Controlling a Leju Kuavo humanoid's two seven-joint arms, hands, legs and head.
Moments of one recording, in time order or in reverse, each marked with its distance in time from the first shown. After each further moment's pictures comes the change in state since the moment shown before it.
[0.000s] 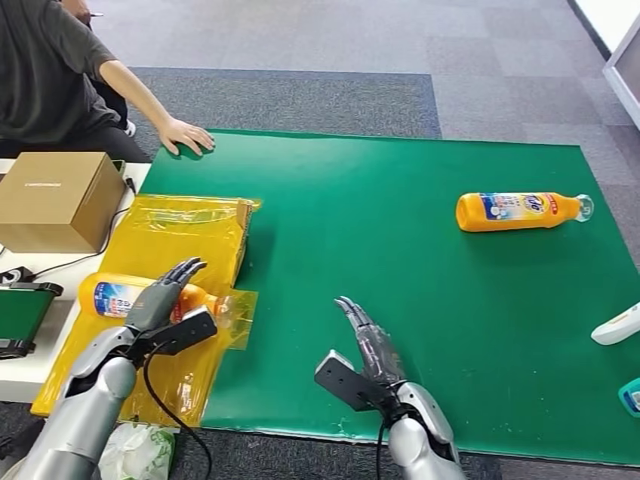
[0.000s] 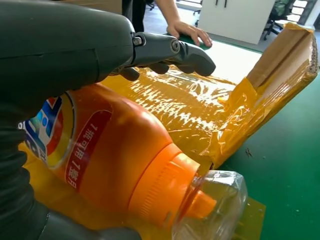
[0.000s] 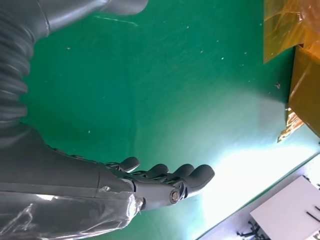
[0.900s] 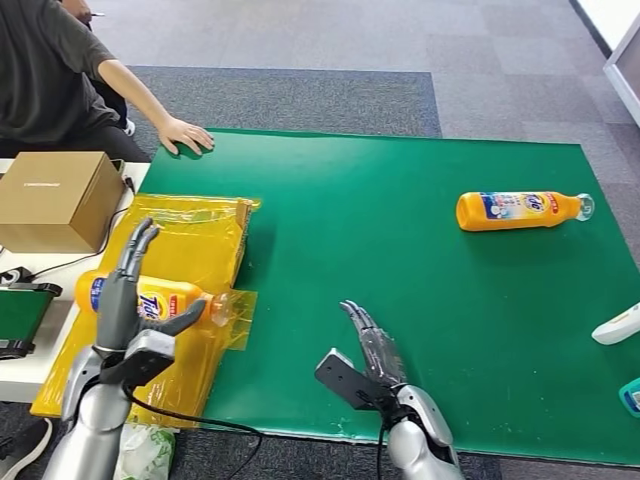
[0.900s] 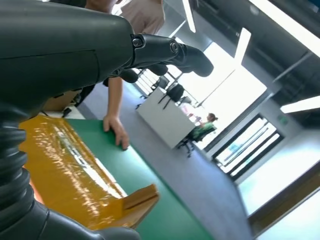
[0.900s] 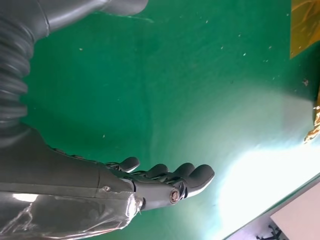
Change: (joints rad) left arm 0.214 -0.184 0.083 -0.458 0.295 0.256 -0.309; right arm 0.012 0.001 -0.002 0.012 0.007 -0.027 0.065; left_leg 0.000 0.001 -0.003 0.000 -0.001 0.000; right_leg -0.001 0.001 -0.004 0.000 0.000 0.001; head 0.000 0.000
